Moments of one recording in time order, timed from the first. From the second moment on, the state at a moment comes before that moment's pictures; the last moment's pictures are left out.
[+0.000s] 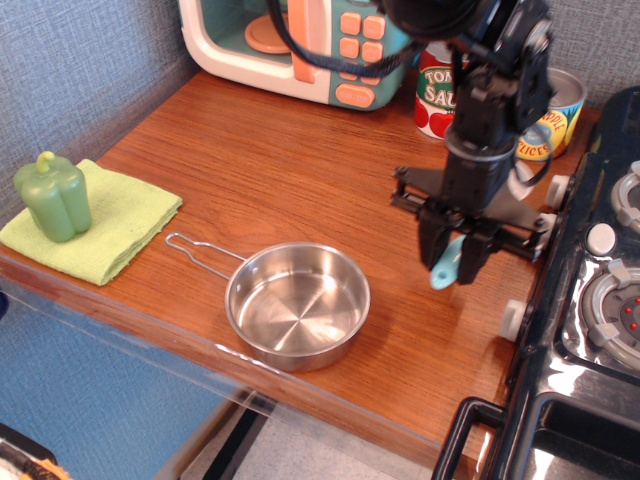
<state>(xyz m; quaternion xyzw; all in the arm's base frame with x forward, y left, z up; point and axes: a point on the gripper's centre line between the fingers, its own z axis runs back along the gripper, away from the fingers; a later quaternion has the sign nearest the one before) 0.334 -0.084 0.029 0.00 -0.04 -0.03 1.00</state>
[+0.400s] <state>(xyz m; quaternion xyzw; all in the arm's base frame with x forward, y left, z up) 0.349 -0.063 0.010 0.00 -0.03 0.04 1.00</state>
